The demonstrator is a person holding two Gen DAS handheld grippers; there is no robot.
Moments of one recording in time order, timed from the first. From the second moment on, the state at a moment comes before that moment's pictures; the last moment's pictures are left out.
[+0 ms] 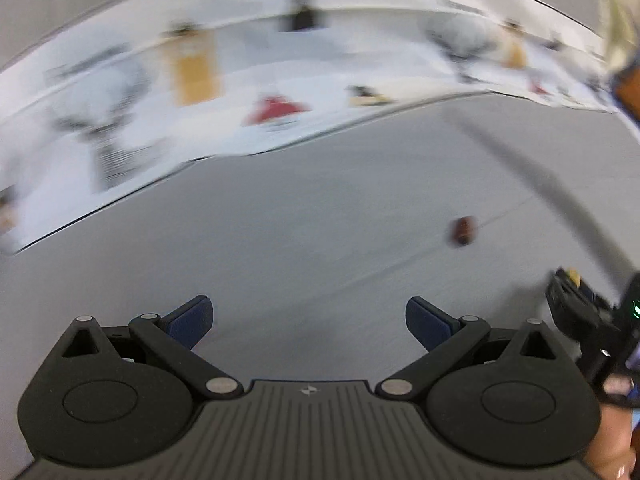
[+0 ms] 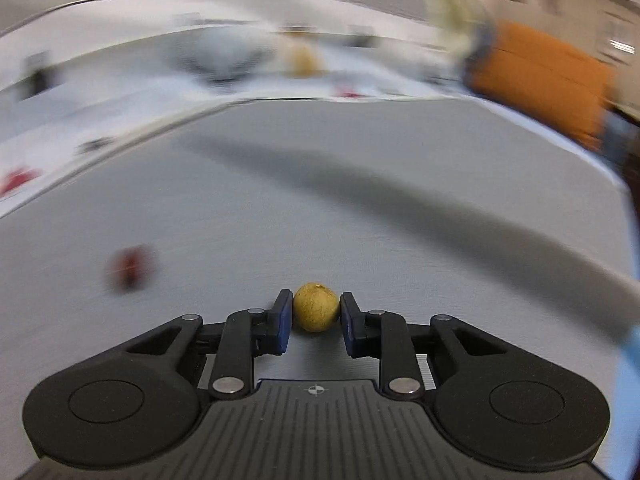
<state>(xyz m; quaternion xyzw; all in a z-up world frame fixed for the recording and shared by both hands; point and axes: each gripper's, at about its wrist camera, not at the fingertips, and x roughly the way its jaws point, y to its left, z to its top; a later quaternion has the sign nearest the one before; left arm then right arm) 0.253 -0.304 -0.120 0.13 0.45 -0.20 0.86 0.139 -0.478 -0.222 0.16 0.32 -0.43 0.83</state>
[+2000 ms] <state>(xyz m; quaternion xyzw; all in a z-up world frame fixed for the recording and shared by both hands) -0.087 0.030 0.041 0.02 0.37 -0.18 0.91 -0.159 -0.171 0.033 0.07 0.21 -0.01 0.98</state>
